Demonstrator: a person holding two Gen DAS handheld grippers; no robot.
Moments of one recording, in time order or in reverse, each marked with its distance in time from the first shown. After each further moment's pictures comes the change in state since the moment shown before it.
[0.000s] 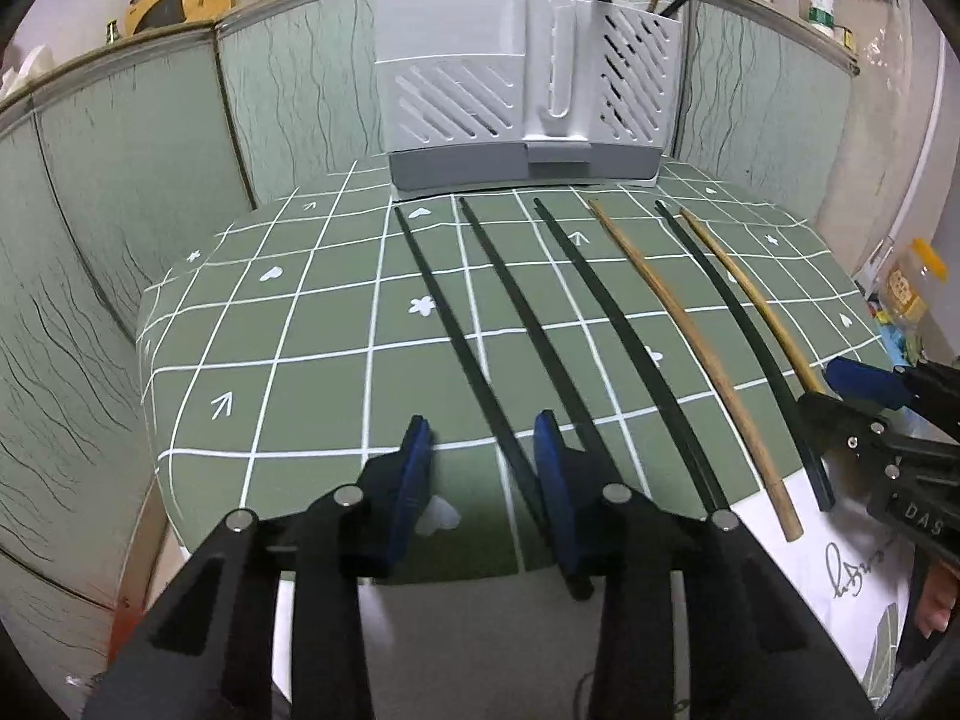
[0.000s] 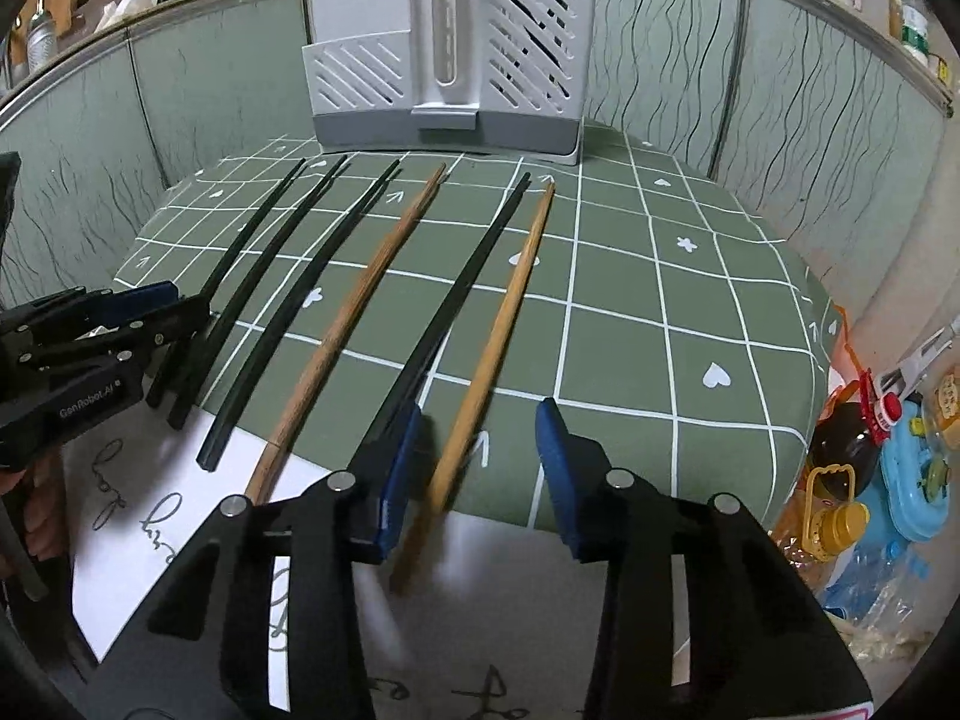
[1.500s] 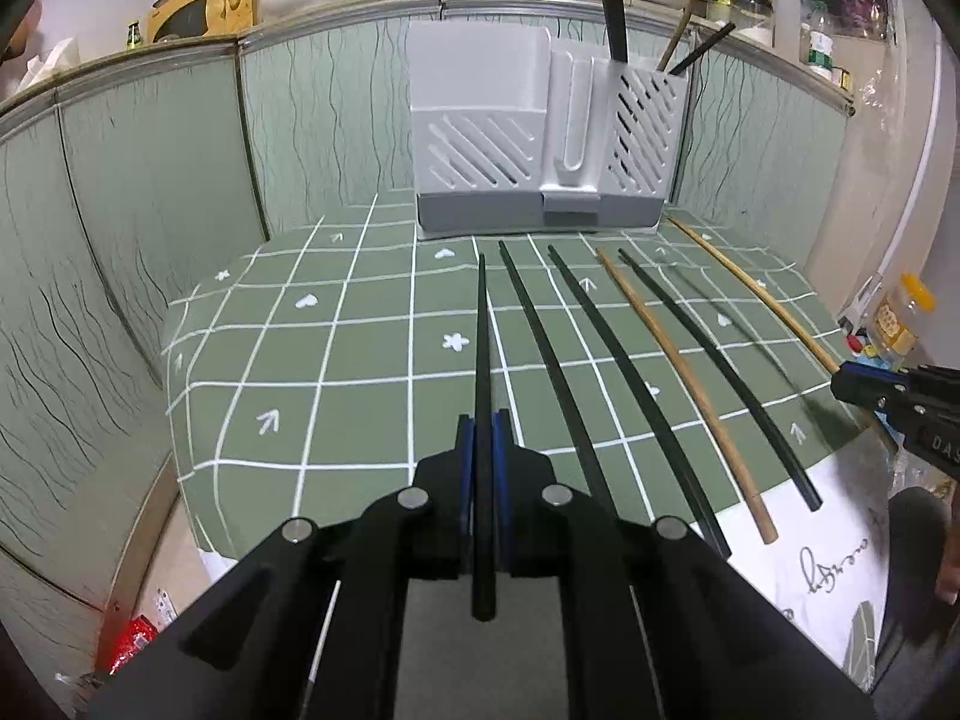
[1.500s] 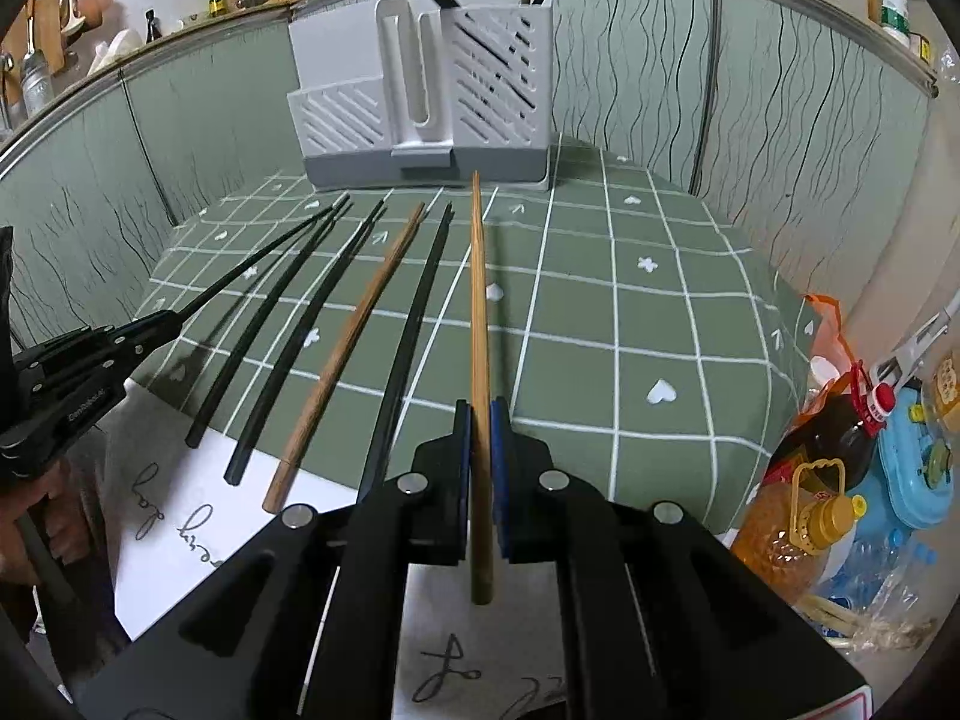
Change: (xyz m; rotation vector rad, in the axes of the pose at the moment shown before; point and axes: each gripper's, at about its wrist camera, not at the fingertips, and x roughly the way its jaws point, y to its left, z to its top) left arm -0.029 0.022 0.005 -0.047 -0.082 -0.027; right arm -0.031 -0.026 0.017 0.048 -0.013 0.045
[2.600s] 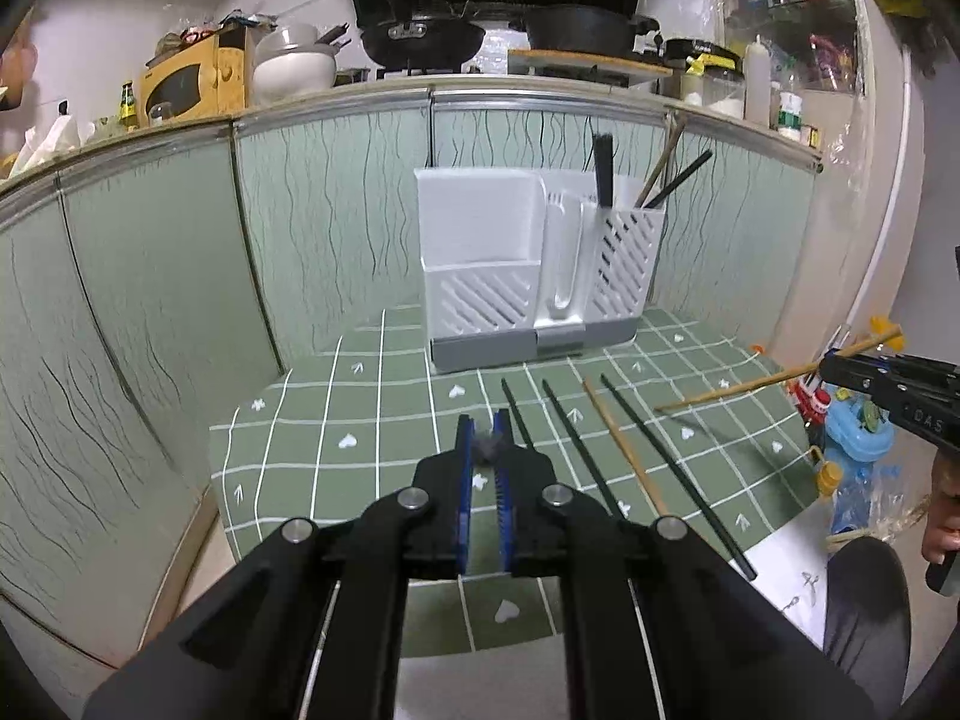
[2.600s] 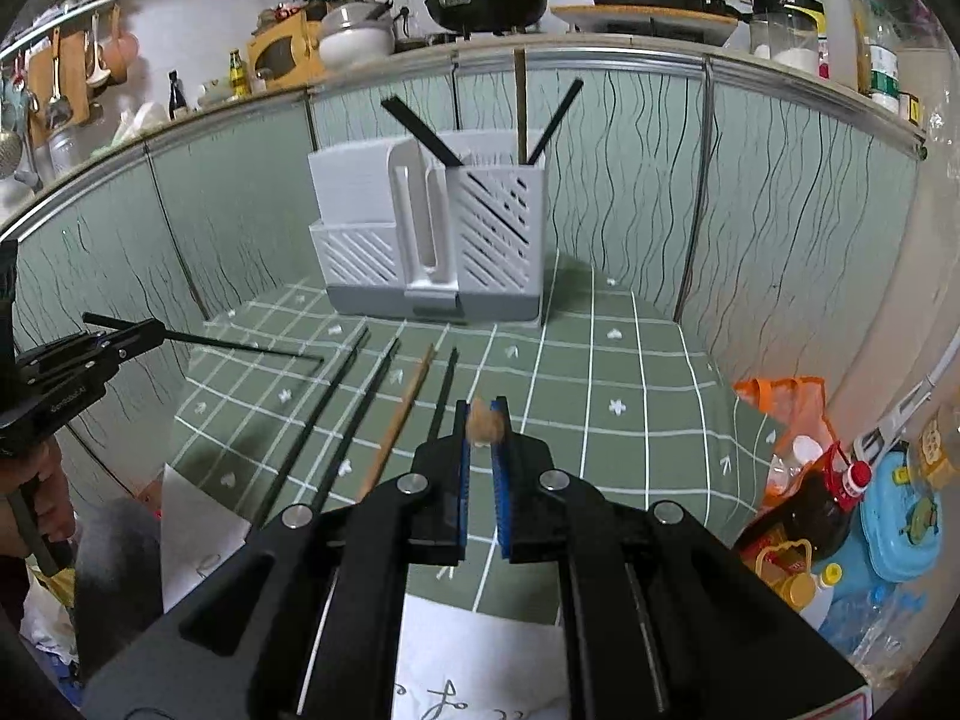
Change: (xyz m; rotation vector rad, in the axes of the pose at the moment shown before) left arm -0.061 0.020 0.066 0.037 -0.141 -0.050; right arm -0.062 -0.006 0.059 -0.011 -0.178 0.030
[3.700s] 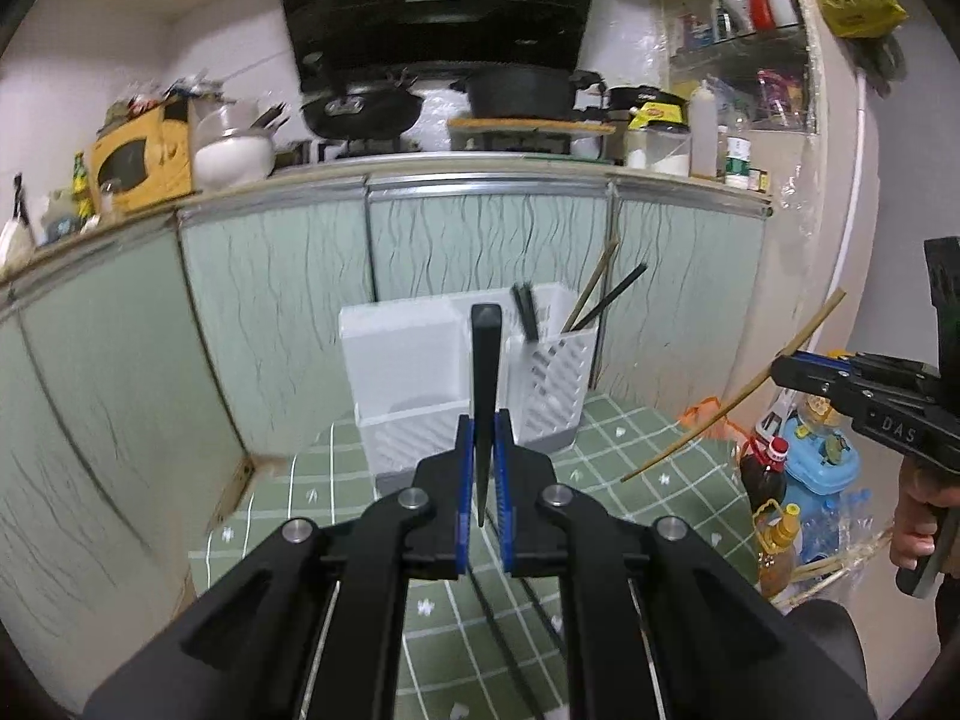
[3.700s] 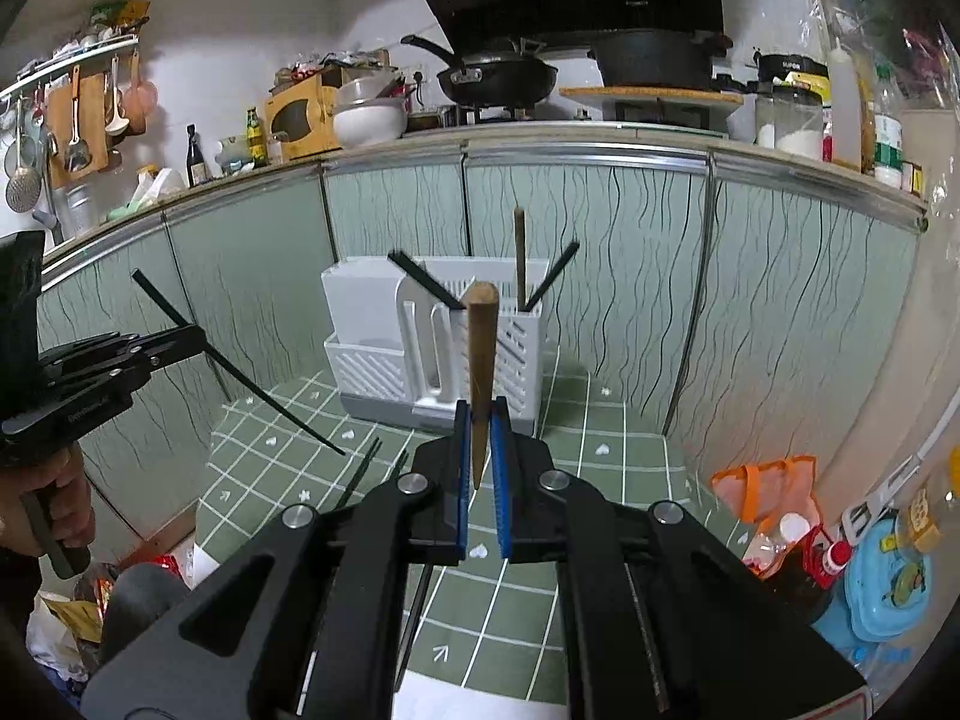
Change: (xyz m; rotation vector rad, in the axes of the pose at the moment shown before) left arm -0.014 -0.037 0.092 0.081 -0.114 -0.098; right arm -0.039 -0.009 0.078 -0.021 -0.134 0.028
